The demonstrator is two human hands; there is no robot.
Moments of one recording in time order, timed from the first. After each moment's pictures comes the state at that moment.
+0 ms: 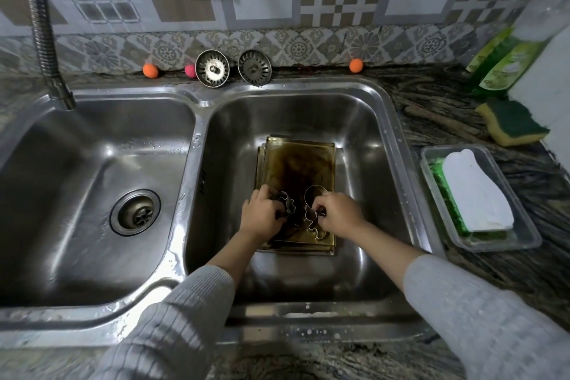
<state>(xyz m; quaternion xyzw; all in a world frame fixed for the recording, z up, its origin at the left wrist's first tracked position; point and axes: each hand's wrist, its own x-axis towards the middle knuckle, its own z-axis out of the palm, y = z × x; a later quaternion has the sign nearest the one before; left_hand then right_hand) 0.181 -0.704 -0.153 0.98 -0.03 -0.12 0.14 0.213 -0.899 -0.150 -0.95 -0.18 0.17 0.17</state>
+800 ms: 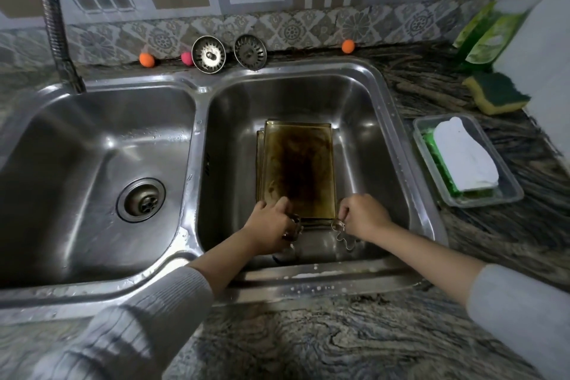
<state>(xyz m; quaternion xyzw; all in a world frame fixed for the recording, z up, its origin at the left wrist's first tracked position) 0.122 -0.706 -0.122 0.94 -0.25 -0.22 0.01 0.147 -0.927 -0.122 -0.96 -0.05 0.23 0.18</state>
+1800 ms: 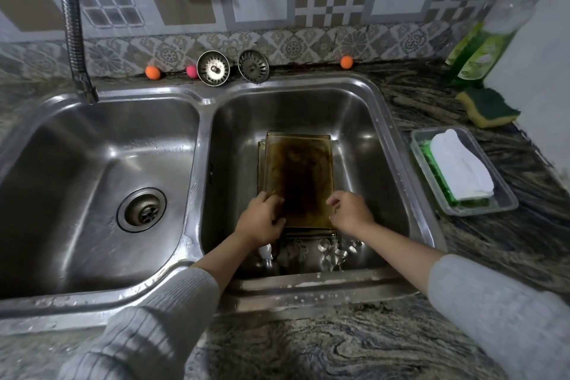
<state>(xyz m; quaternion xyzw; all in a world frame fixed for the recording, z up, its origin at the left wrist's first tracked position) 0.140 -0.687 -0.138 0.95 -0.05 -0.14 0.26 0.165 -0.902 -0.137 -0.93 0.04 0.19 0.30</state>
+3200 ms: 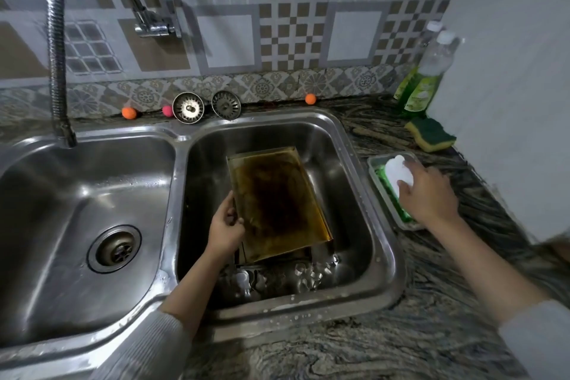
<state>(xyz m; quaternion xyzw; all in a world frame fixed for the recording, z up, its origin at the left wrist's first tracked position) 0.147 -0.686 -0.098 0.72 0.14 -0.07 0.68 0.165 -1.046 -0.016 -0.99 0.14 -0.05 0.09</state>
